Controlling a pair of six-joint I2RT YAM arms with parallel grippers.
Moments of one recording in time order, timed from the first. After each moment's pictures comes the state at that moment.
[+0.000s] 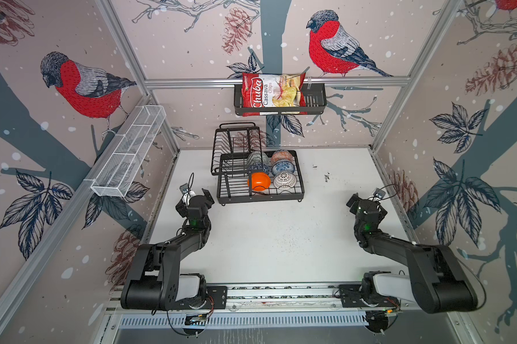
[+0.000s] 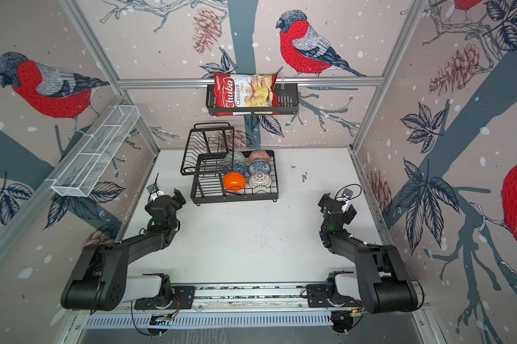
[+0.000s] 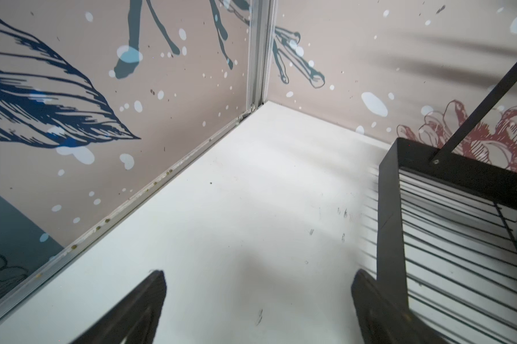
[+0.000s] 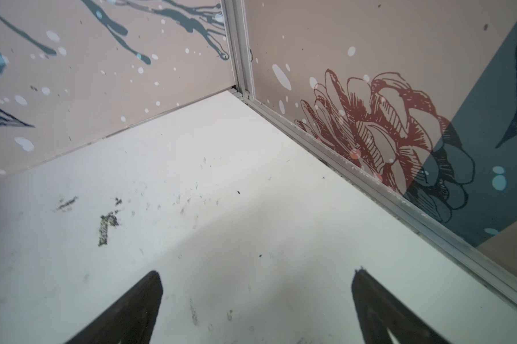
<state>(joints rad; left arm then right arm) -0.05 1.31 0.33 0.68 -0.51 -0.25 0.17 1.32 0.27 0.68 0.57 0.26</state>
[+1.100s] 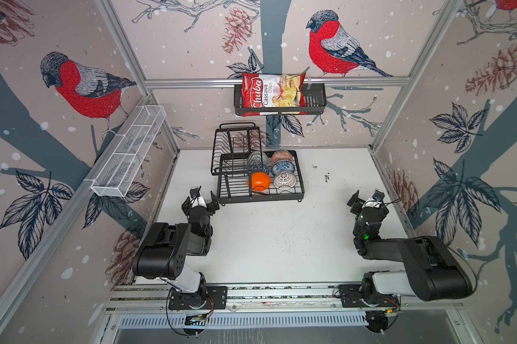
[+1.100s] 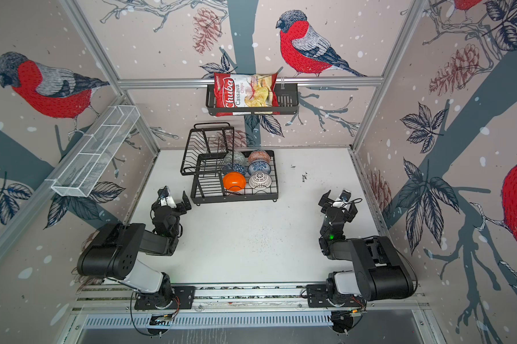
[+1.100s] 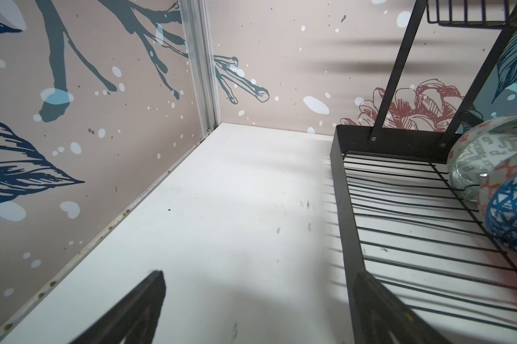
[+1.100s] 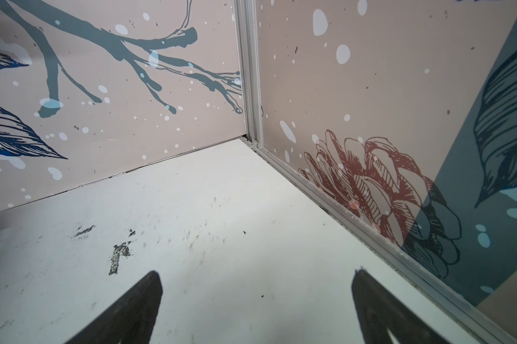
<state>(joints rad) -0.05 1.56 0.22 1.19 -0.31 -0.05 0.15 1.41 0.16 1.12 0.58 0.10</state>
